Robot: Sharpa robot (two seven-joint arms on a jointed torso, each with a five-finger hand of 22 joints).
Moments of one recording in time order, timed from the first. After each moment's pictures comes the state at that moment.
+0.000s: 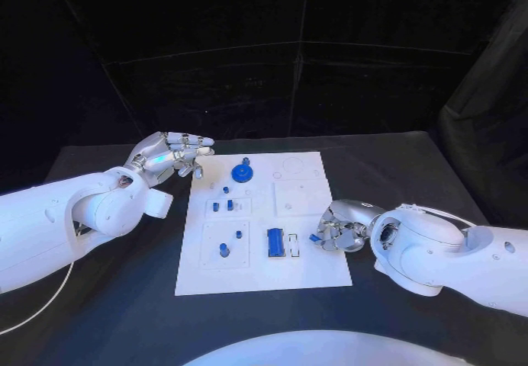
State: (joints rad) left arm 1.27 -0.84 -0.16 1.42 -0.06 -0.11 0.40; left_hand 1.30 -0.10 0.48 -0.10 0.05 1.00 0.18 0.16 0.07 1.11 0.10 0.25 0.11 1.29 0.01 1.15 0.74 0.17 1.23 0.11 0.61 0.73; right arm 1.02 -1.12 -0.06 1.98 -1.45 -0.27 -0.55; right_hand 1.43 -0.04 0.09 0.25 0.43 1.05 0.07 0.21 0.39 1.32 -0.01 0.65 0.90 1.46 -0.07 1.34 1.25 0.07 1.39 0.04 1.40 1.31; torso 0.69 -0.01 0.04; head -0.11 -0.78
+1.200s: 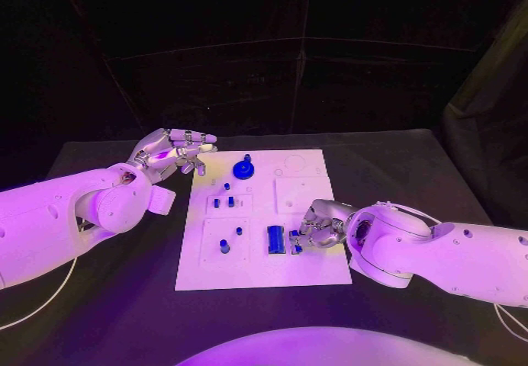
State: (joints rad) left arm 1.27 -0.84 -0.16 1.43 -0.06 -0.11 0.39; left_hand 1.30 -0.10 0.48 -0.10 0.05 1.00 0.18 0.16 0.07 1.11 0.10 0.25 0.11 1.29 0.01 1.15 0.74 0.17 1.23 0.11 0.61 0.73; right arm 1.02 -0.97 -0.06 1.90 -1.31 -0.30 -0.59; right_hand 1.27 -0.06 0.09 0.29 0.50 1.13 0.05 0.22 0.40 1.38 -0.02 0.74 0.97 1.46 -0.08 1.39 1.31 0.07 1.42 0.04 1.43 1.31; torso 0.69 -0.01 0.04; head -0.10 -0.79
